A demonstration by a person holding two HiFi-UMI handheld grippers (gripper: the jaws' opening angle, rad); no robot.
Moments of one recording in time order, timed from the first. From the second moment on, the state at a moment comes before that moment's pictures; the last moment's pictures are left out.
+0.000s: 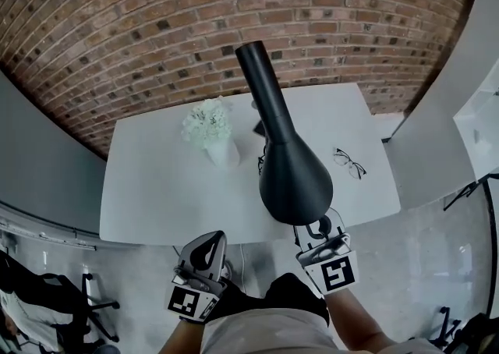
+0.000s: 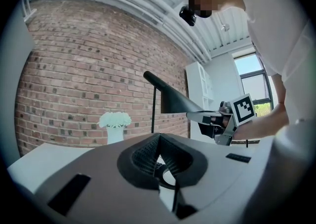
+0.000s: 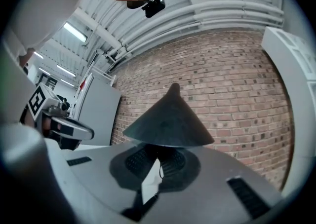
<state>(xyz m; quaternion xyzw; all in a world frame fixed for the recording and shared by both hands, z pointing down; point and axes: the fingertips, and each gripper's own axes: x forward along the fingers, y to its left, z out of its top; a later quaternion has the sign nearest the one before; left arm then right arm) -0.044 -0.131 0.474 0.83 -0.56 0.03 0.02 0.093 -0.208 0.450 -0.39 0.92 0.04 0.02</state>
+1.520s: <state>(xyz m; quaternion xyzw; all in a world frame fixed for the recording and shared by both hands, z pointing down) 0.009 -0.132 0.394 0.88 -0.47 -0.05 -0.01 0.103 -0.161 0.296 -0.44 0.89 0.10 -0.01</state>
